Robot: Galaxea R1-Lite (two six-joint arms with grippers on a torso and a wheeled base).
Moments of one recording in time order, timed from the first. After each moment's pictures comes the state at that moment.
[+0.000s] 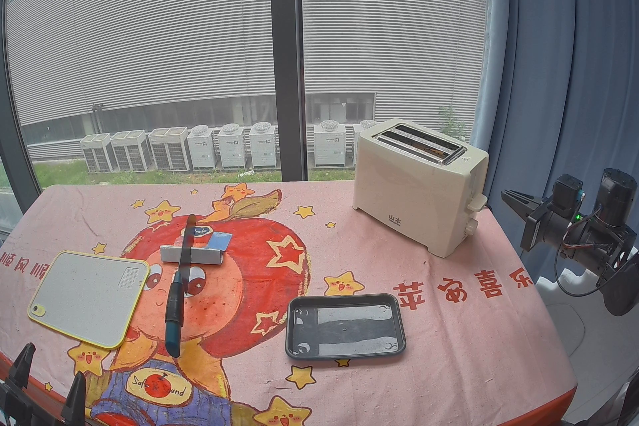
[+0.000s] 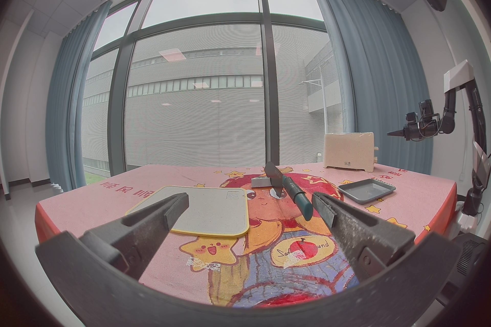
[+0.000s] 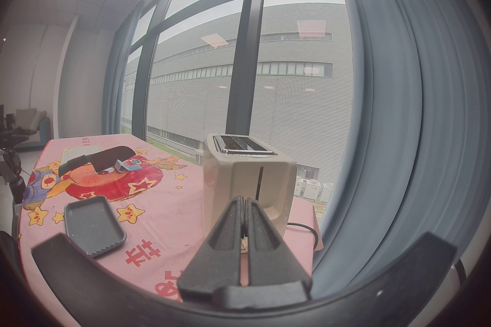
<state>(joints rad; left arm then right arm) -0.01 0.02 -0.02 0.00 -0.02 0.01 0.12 1.73 -0.42 -1.17 0.32 -0.14</state>
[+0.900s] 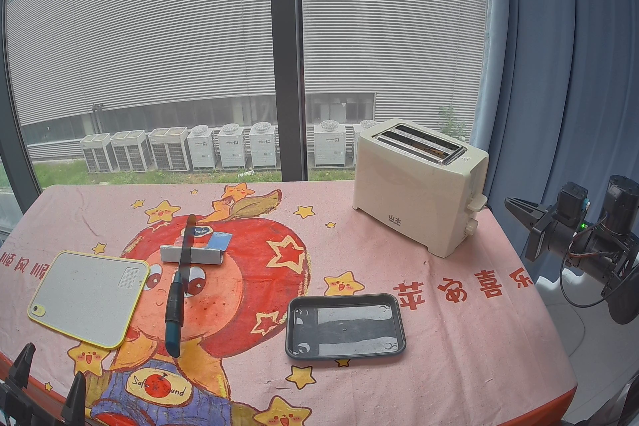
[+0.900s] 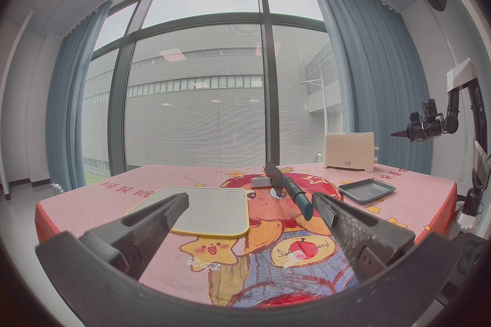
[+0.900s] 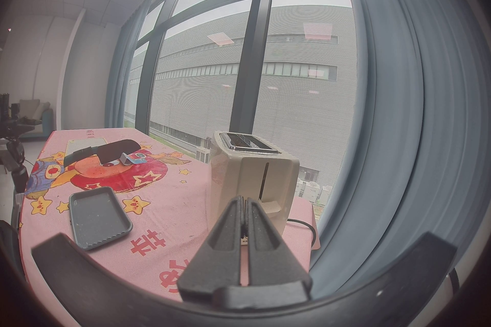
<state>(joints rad) -0.01 0.02 -0.02 0.00 -0.02 0.01 0.12 1.69 -0.36 -1.17 0.33 -0.19</state>
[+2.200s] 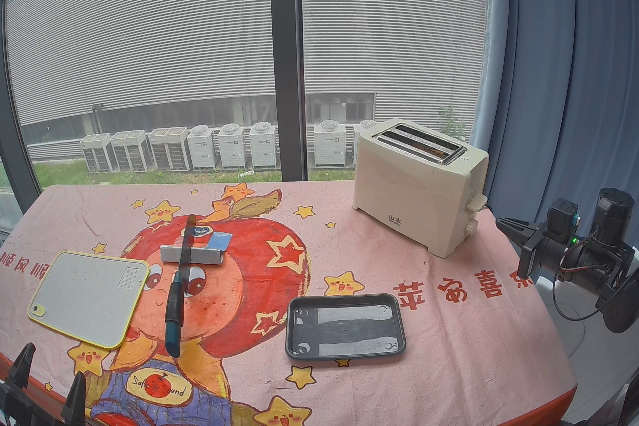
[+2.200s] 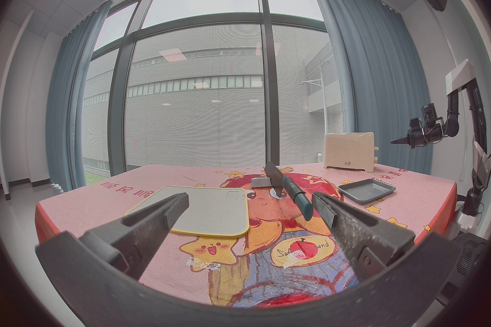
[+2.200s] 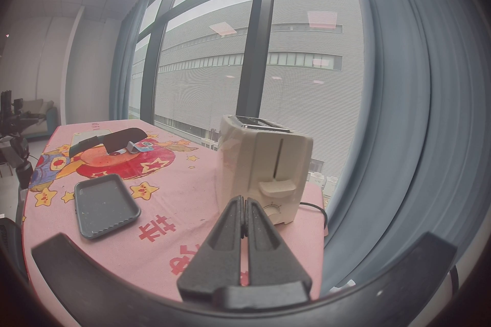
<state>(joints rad) -0.01 0.02 -0.02 0.00 -0.02 0.01 0.15 1.72 -0.32 -1.17 0.32 -0.20</state>
